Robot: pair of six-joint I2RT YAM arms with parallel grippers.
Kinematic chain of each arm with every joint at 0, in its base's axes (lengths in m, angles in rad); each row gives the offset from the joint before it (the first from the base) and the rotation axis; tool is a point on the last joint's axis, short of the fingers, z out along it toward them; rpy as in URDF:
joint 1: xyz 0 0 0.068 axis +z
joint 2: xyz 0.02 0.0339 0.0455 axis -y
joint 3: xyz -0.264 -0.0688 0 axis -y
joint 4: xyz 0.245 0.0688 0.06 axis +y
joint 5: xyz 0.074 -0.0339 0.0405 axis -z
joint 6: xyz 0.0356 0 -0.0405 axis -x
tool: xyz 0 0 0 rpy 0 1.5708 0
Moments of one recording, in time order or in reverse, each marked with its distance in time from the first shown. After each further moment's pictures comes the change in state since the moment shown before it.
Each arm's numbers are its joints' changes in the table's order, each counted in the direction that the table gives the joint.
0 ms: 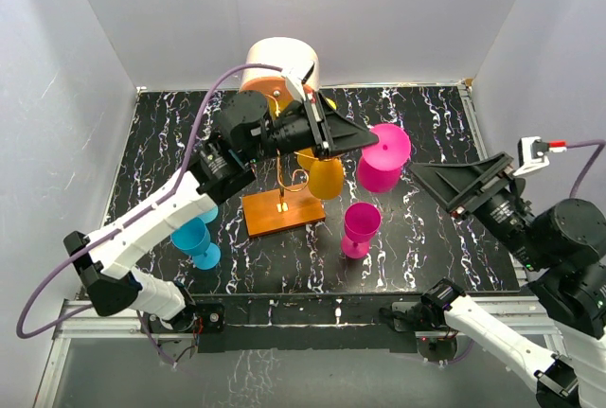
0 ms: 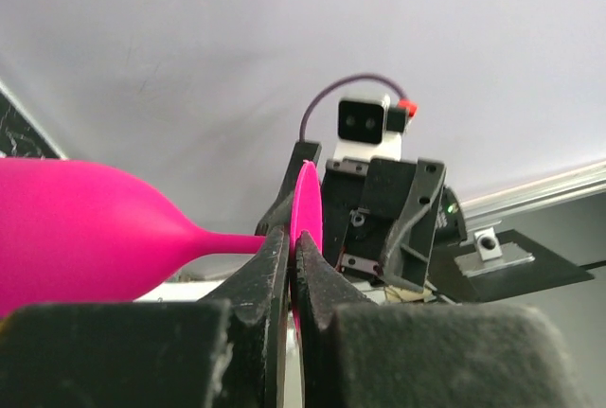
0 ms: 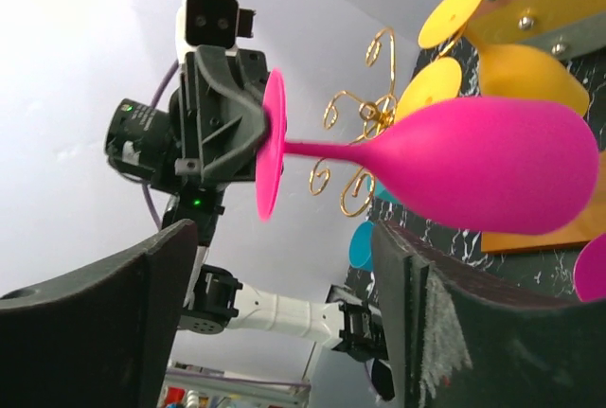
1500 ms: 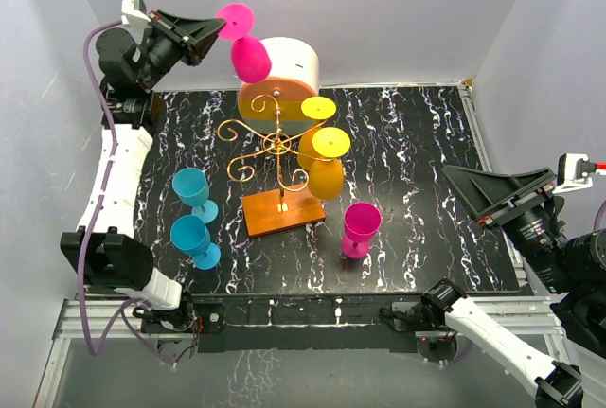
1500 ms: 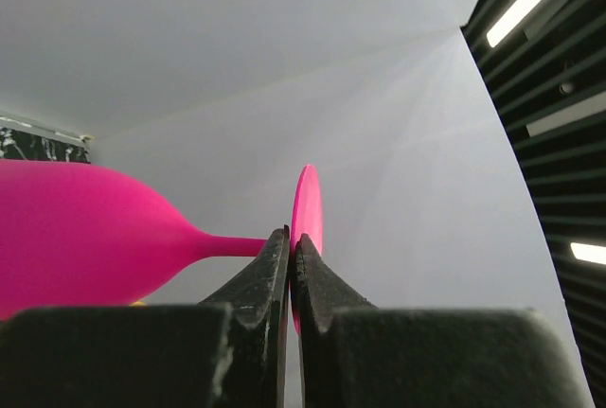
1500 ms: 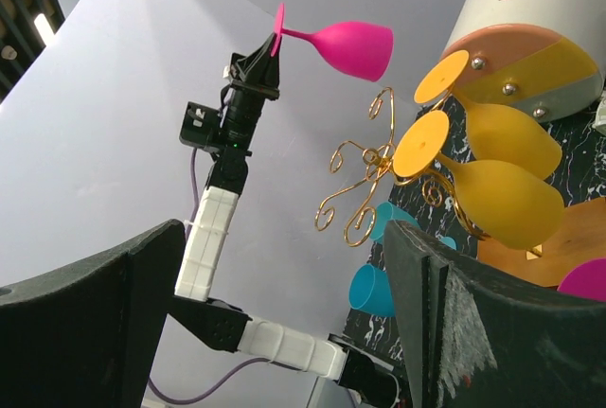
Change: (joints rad) left arm 0.879 -0.145 0.151 -0.182 0.253 0.267; right arm 0.000 0.092 0.040 0.017 0.129 0.040
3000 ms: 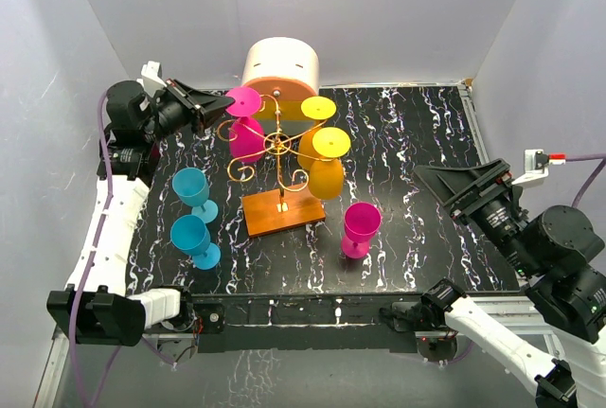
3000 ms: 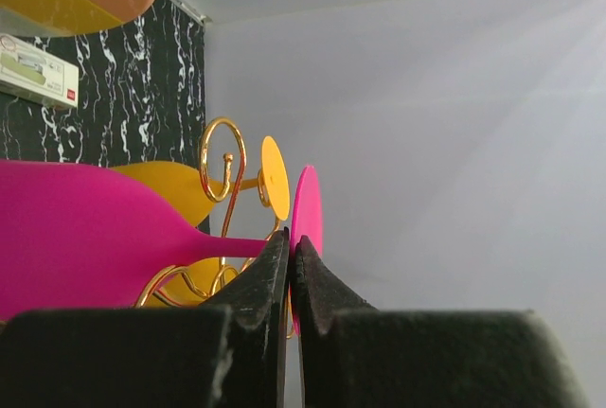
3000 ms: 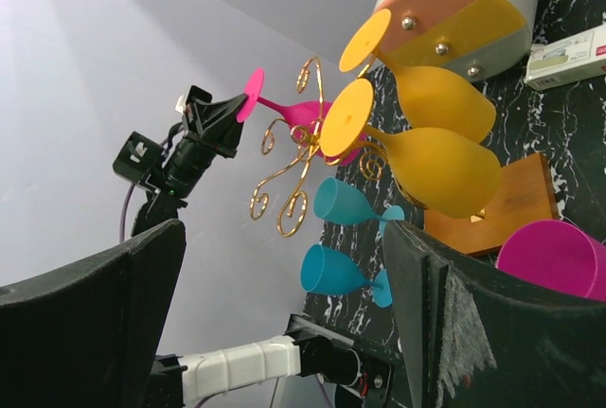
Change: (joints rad) left arm 0.018 0.344 -0.409 0.347 0.045 -0.198; right arm 0.000 -0.025 -0.101 0.030 0.019 -0.001
